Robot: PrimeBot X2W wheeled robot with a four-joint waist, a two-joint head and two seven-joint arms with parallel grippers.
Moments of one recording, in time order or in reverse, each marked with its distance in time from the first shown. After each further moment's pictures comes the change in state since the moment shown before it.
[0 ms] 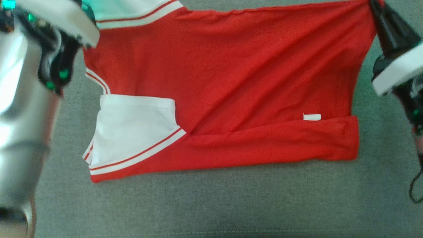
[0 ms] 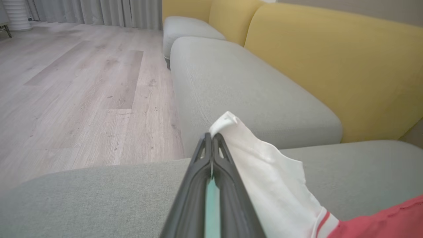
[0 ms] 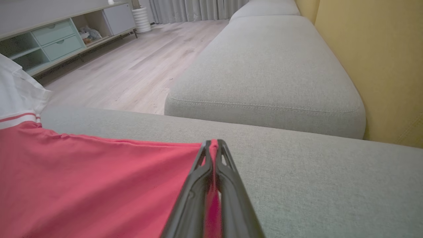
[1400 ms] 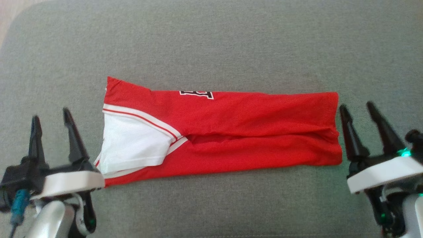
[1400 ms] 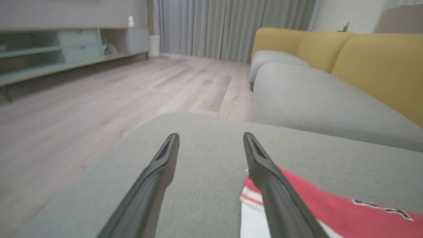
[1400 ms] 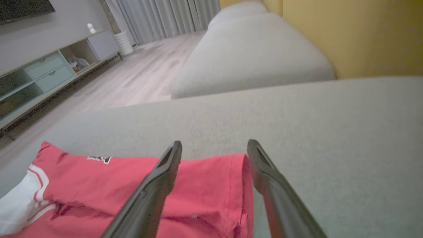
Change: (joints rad) left arm 0.887 0.023 0.181 -0.502 0.134 0.466 -0.403; right arm 0.600 0.291 -0.207 -0.334 -0.187 0.000 -0.074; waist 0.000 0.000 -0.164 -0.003
